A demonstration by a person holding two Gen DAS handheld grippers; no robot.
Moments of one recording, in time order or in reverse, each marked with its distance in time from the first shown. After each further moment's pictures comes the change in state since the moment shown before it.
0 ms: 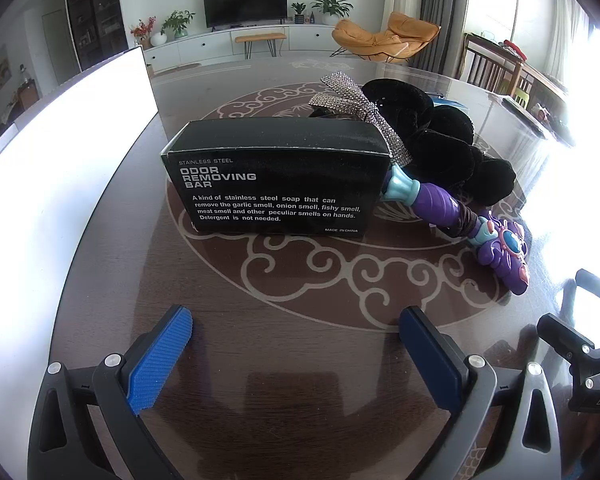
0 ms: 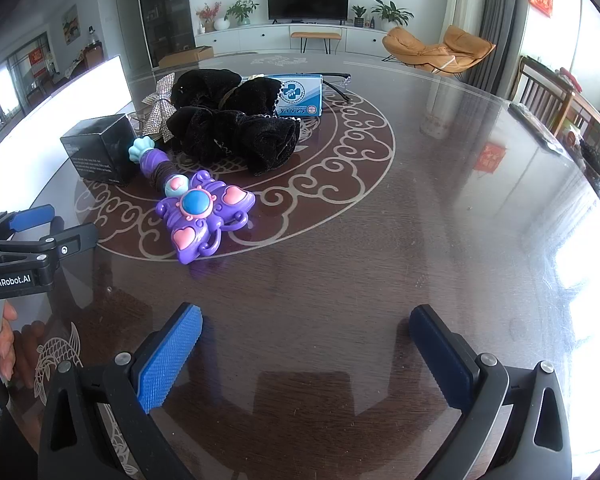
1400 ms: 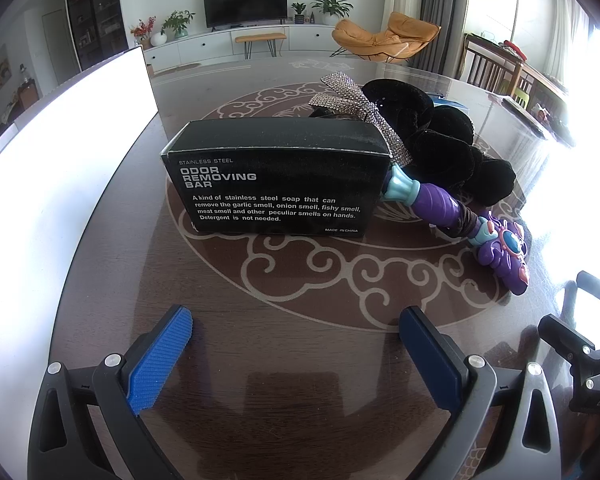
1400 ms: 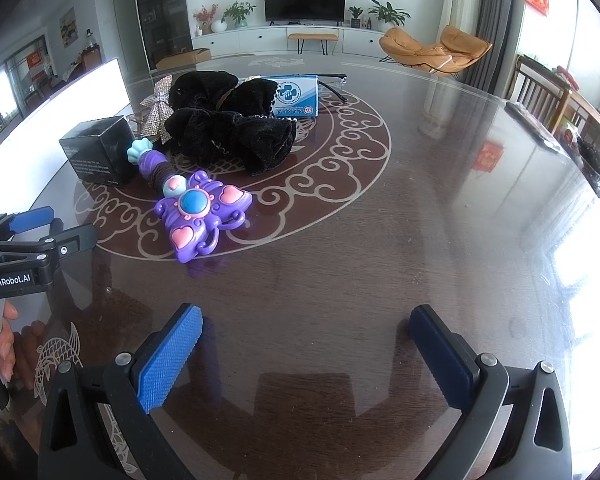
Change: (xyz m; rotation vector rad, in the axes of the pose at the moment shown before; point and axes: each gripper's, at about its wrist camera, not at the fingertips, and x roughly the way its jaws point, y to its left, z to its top) left arm 0.000 0.000 0.000 0.000 0.000 0.000; right arm -0.001 0.001 -0.003 0.009 -0.007 -0.003
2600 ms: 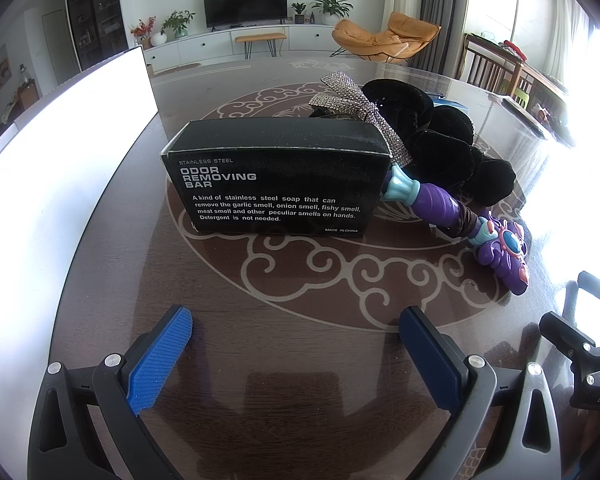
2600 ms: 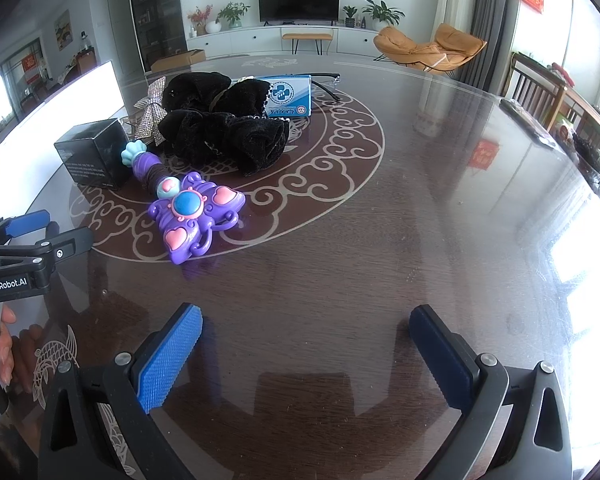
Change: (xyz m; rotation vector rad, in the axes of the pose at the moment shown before) left arm 0.000 0.000 0.000 0.000 0.000 0.000; right arm -0.002 -0.003 -0.002 0.014 -0.001 -0.010
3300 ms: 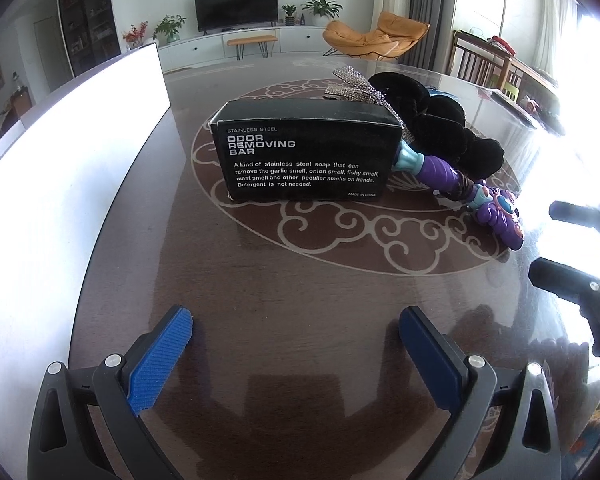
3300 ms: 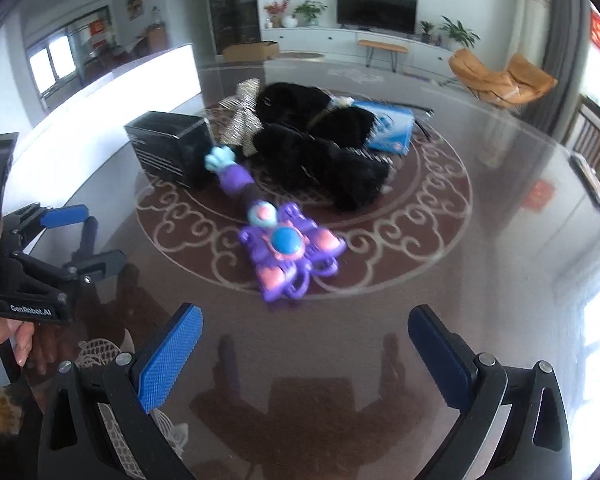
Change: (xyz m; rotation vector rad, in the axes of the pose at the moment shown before) left arm -0.015 0.024 -0.022 0.035 -0.009 -0.022; right arm -0.006 0.042 0.034 -0.241 -0.032 0.203
